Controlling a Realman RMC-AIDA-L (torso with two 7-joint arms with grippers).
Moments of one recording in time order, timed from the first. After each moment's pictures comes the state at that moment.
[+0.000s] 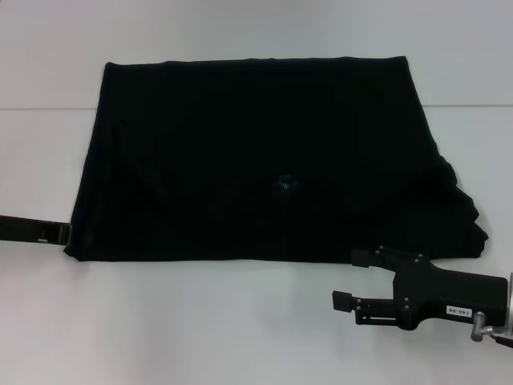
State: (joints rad) left arm -0.60 -1.98 0.68 0.71 2.47 1.21 -2.17; right arm 0.52 2.09 -0.61 -0.41 -2.04 -1.51 1.18
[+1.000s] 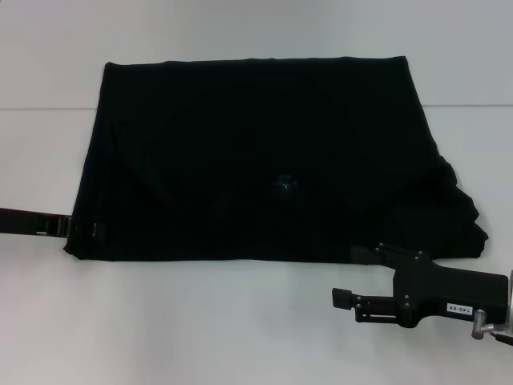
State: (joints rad) left arm -0.59 -1.99 0.66 0.76 2.47 1.24 -2.18; right arm 0.52 2.09 -0.61 -0.41 -2.04 -1.52 1.18
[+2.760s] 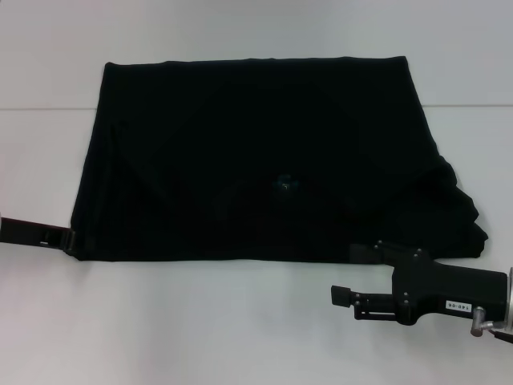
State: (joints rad) left arm -0.60 -2.01 0.71 0.76 2.53 1.21 -2.18; right arm 0.53 2.09 -0.61 -0.41 -2.04 -1.52 1.19
